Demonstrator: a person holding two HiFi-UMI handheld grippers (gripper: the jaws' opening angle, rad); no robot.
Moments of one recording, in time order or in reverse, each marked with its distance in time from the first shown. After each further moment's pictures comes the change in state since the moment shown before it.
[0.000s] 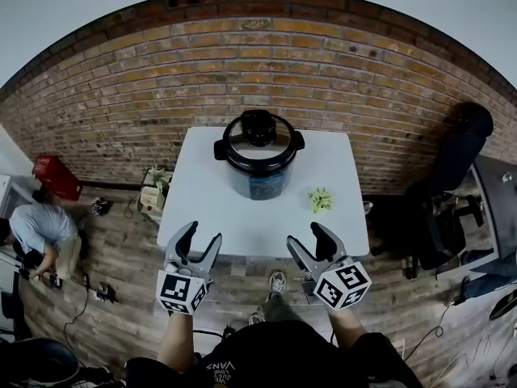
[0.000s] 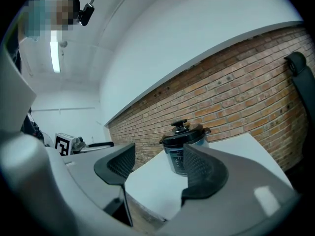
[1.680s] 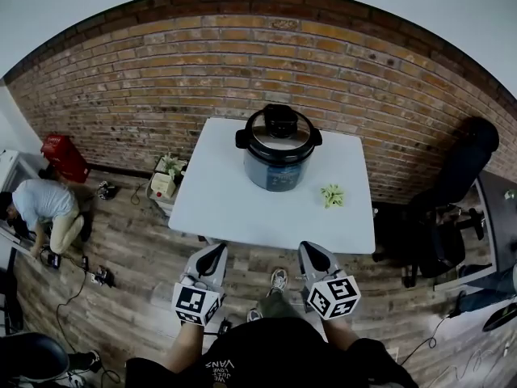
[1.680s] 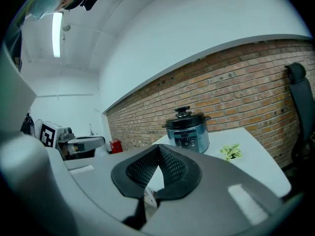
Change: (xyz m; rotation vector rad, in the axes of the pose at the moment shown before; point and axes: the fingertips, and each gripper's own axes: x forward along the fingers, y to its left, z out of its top) left arm -0.072 -0.036 -0.049 -0.092 0.054 -0.001; right arm -0.022 0.038 -0.064 -0.083 0.105 -0.059
